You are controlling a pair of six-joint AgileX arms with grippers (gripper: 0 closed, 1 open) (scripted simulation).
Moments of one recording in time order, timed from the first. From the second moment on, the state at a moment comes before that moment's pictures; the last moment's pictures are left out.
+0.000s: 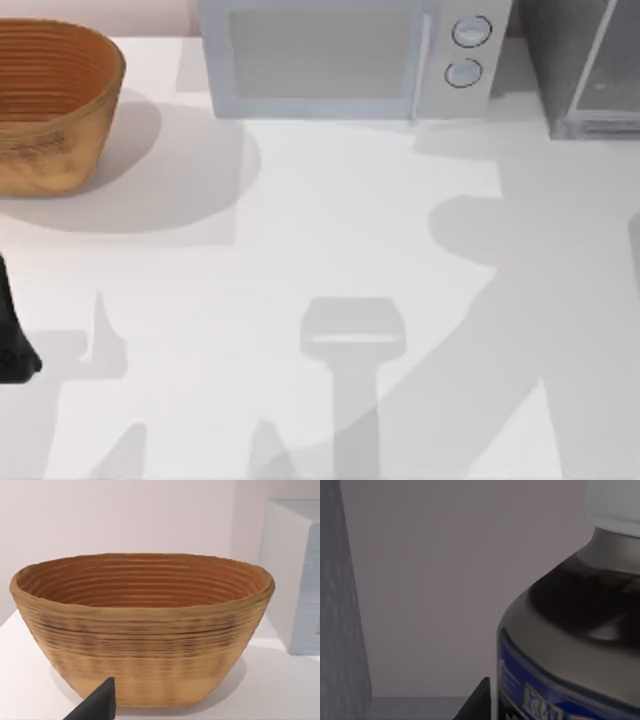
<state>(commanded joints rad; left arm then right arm) 0.00 0.00 0.00 0.00 0.00 0.00 -0.19 2.13 1.30 0.82 -0.16 0.02</state>
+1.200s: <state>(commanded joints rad) 0.00 0.00 0.00 0.00 0.00 0.00 -0.23 1.82 0.84 0.98 -0.21 0.02</state>
